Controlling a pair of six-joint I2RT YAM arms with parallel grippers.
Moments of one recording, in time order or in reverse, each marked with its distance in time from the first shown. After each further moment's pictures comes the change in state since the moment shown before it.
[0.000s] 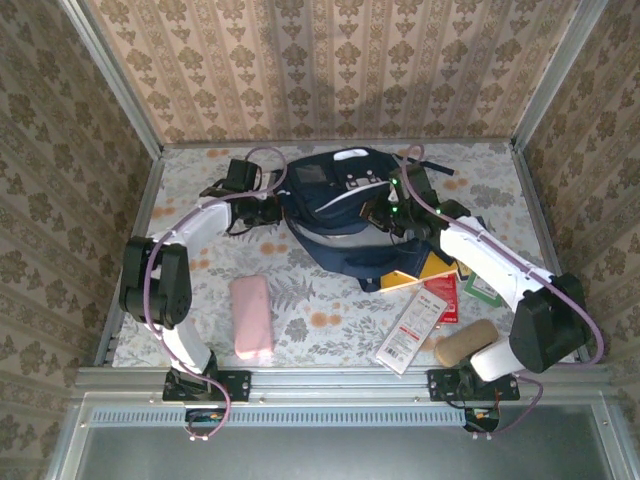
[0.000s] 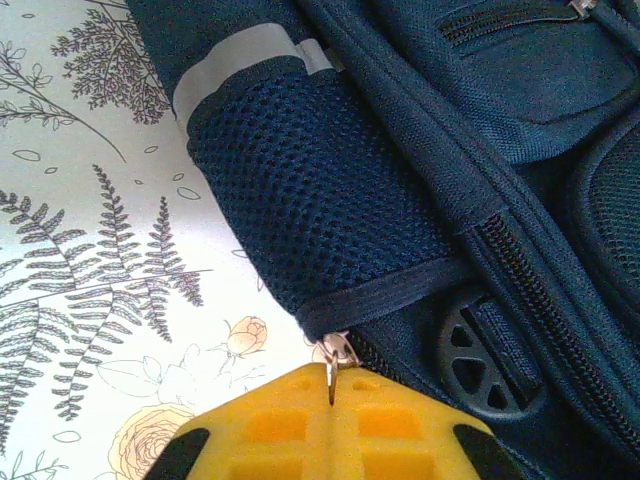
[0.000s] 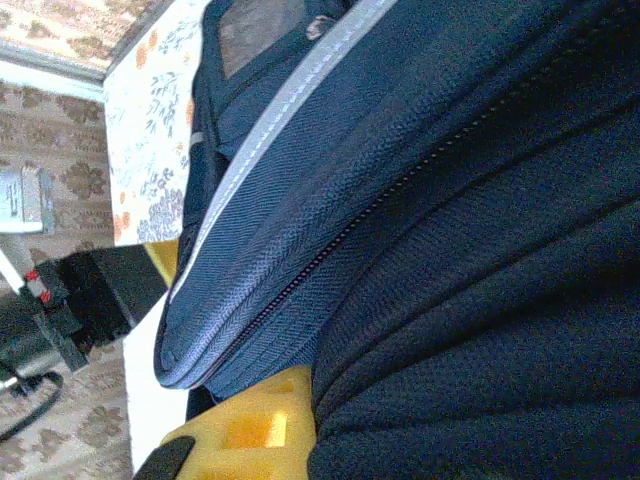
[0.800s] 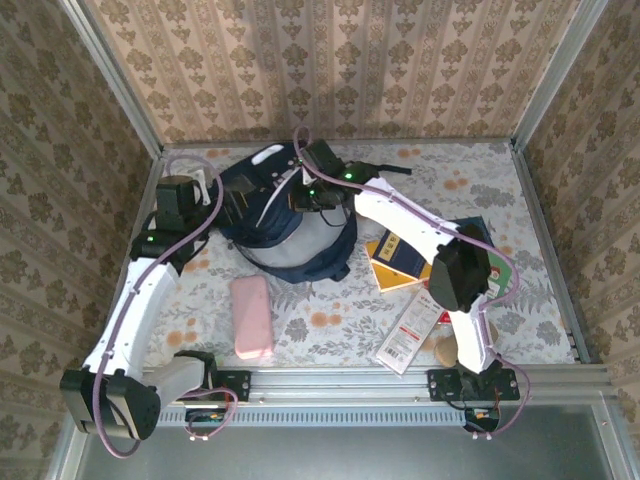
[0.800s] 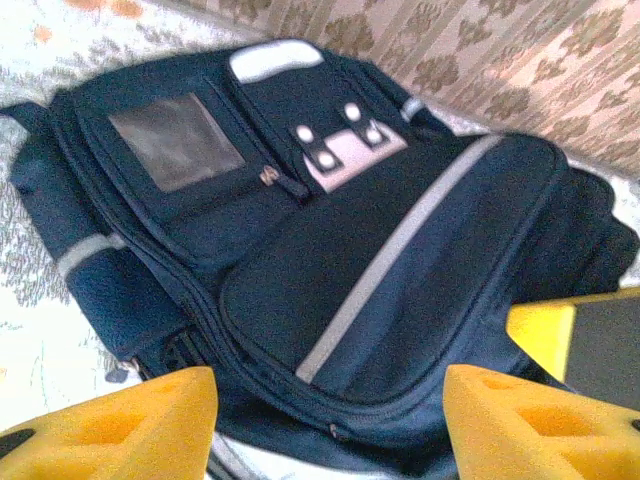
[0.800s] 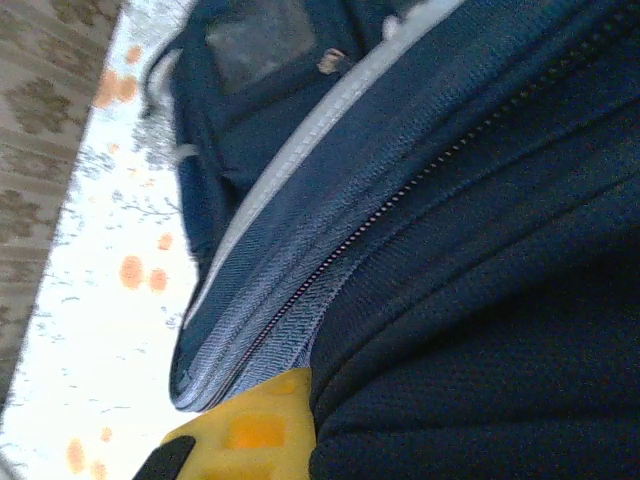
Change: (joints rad) left arm 0.129 -0.655 -0.232 -0.045 -0.117 -0.123; right arm 0.243 0.608 0.800 -0.311 0.111 -0.311
